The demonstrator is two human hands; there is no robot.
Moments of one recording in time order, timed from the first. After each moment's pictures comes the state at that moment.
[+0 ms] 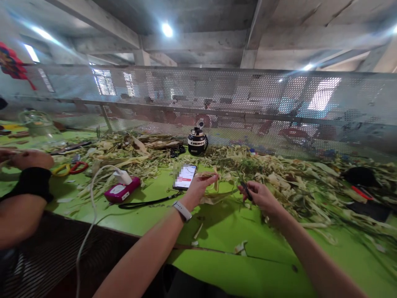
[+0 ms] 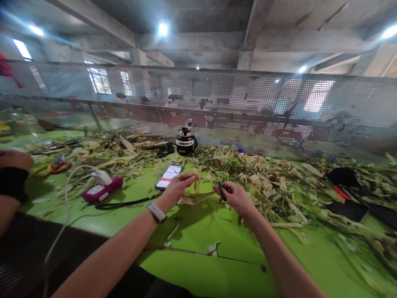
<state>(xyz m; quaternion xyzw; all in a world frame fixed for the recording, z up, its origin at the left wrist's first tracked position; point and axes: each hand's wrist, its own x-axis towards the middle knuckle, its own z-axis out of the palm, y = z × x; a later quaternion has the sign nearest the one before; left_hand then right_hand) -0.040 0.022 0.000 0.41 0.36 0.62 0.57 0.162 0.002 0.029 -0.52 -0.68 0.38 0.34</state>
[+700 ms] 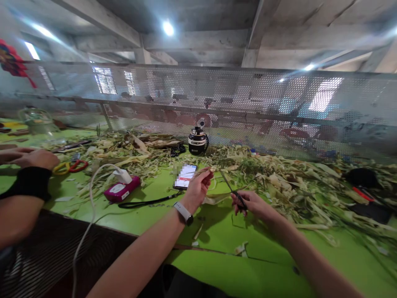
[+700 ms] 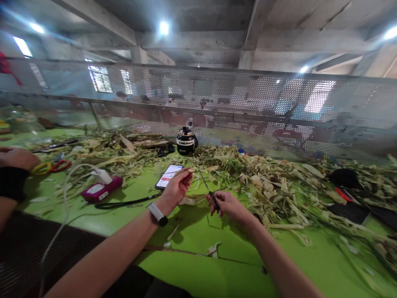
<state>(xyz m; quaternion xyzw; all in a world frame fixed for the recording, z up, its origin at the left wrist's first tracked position) -0.037 0.024 0.007 0.17 0.29 0.69 0.64 0.151 0.001 0.012 -0.46 -0.69 0.51 0.24</state>
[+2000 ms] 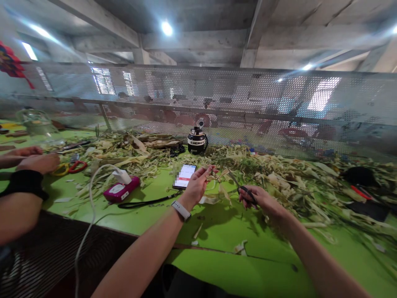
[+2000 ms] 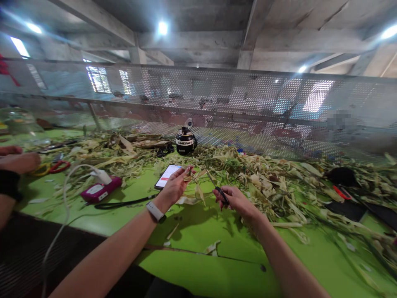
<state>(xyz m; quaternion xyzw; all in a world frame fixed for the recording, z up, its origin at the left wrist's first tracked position) -0.040 0.025 0.008 0.32 0.25 0.68 0.61 0.169 -0.009 0.036 -0.47 -0.70 0.47 0.27</state>
